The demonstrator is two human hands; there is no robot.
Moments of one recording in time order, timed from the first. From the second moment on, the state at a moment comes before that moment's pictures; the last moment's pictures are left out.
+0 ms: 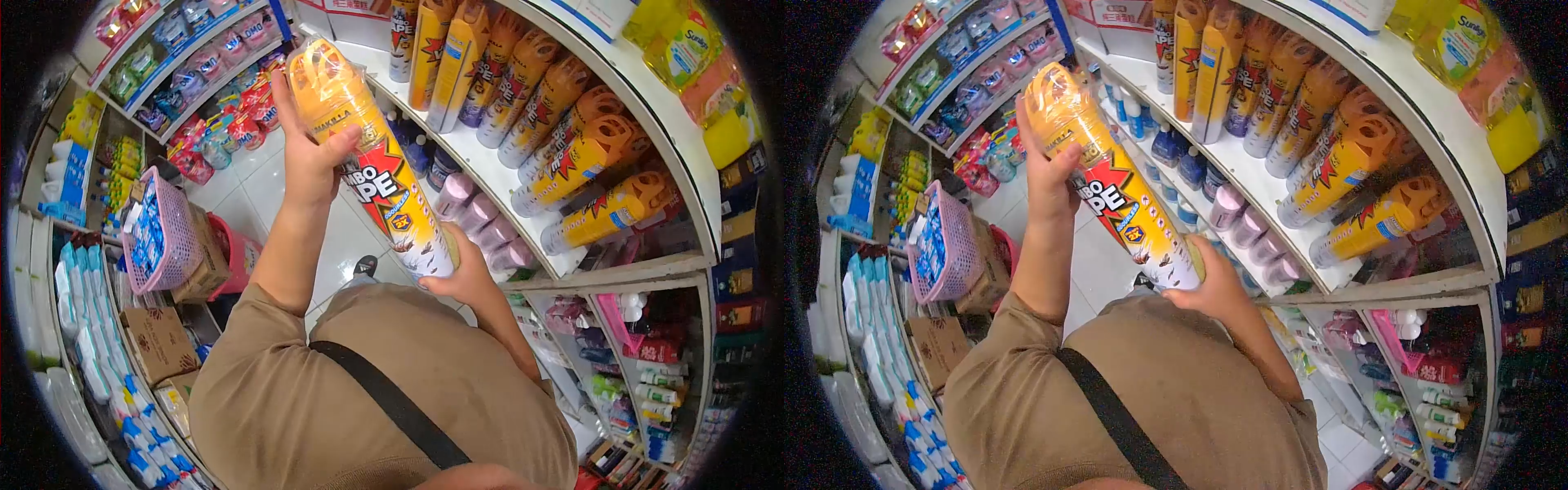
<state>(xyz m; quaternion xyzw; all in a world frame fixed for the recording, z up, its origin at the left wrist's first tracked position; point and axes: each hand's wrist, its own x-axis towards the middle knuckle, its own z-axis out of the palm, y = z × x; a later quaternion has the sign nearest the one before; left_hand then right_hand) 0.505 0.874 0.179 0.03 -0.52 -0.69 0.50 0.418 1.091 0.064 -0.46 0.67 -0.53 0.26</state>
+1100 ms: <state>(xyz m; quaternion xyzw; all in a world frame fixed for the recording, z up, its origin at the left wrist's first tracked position) 0.558 0.730 0.196 0.04 -0.21 -0.76 0.61 0.405 1.168 -0.008 -0.41 0.66 -0.49 0.40</state>
